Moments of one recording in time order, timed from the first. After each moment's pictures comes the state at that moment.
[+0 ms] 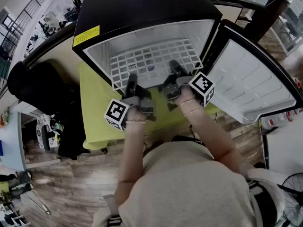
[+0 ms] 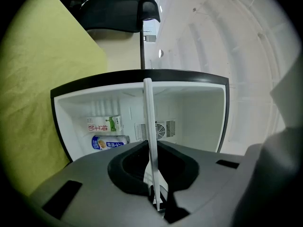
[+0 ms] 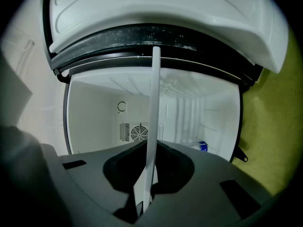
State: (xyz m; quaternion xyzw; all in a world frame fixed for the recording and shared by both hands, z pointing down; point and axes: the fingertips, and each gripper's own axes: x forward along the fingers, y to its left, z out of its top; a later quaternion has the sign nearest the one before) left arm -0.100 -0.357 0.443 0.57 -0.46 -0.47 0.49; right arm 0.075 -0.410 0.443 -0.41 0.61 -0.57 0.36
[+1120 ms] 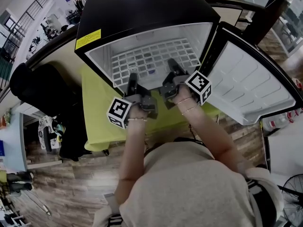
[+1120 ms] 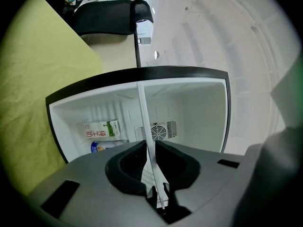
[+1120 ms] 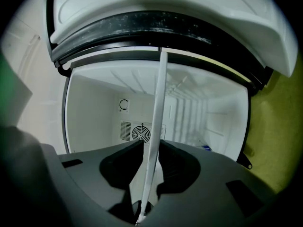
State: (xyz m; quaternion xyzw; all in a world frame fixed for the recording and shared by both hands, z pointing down) left arm -0.104 -0.372 0.440 0.58 -0.48 -0.45 0.47; right arm 0.068 -0.426 0.438 -0.42 0.63 -0.55 0.35
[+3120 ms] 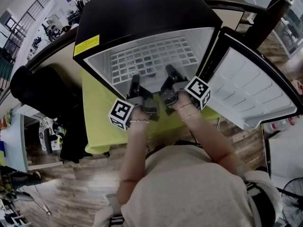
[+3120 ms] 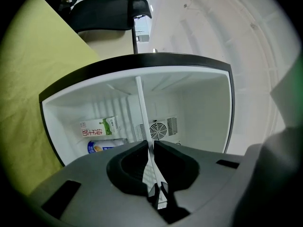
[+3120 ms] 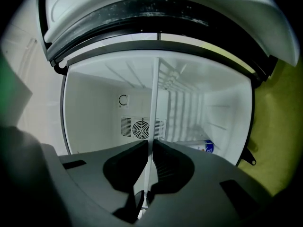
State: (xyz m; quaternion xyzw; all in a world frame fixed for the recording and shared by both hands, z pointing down) left arm -0.094 -0.388 0.441 0.59 -0.48 -0.45 0.47; right arm 0.056 -0.429 0.443 -0.38 0.64 -0.57 0.35
